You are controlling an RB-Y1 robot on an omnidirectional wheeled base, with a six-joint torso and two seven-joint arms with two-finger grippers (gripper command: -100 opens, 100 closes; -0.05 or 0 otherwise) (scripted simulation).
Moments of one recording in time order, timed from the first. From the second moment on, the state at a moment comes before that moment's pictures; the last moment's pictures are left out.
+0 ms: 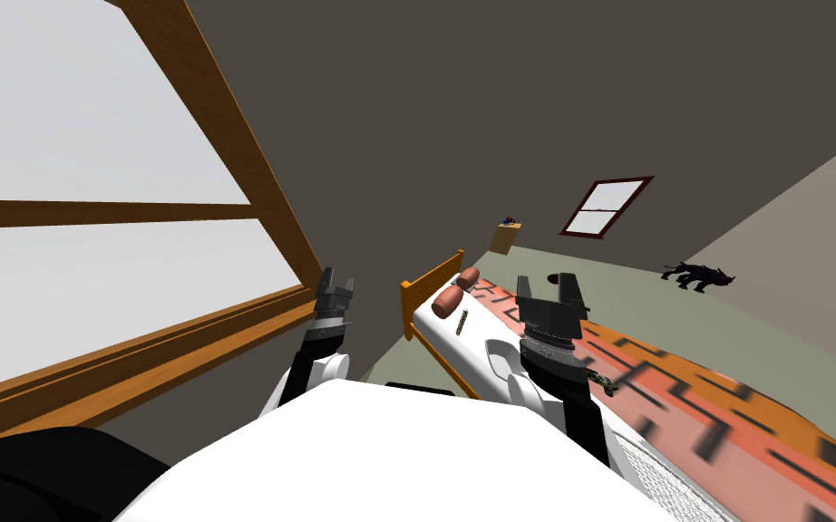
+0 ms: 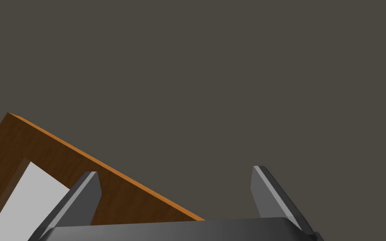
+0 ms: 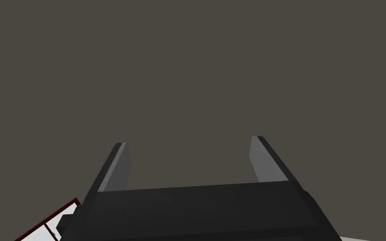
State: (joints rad) left arm 0.52 -0.04 0.05 -2.26 0.03 -0.40 0.11; right arm 0.50 -0.01 -0.05 -2.31 0.02 -0.62 -0.15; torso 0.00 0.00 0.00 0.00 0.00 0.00
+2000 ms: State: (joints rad) left arm 0.52 -0.04 0.05 -2.26 0.03 -0.40 0.11; right arm 0.34 -0.15 -0.09 -1.87 -0.27 -0.18 -0.32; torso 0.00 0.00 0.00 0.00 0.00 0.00
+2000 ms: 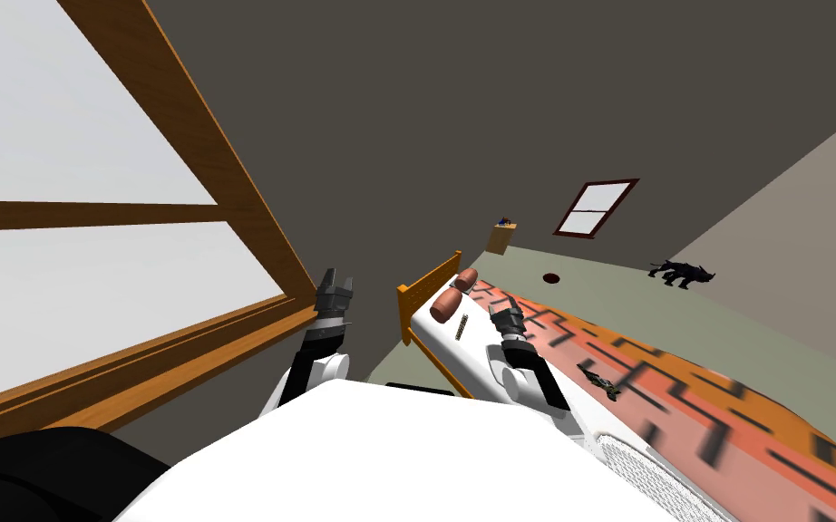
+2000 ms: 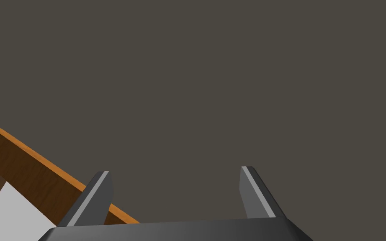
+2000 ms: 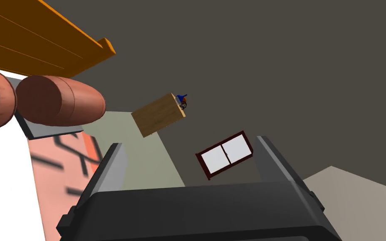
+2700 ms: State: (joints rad) left arm 0.52 -0.04 0.05 -2.26 0.03 -0.40 0.11; right arm 0.25 -0.16 -0.11 -1.66 -0.36 -0.02 -0.40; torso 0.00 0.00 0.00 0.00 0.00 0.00
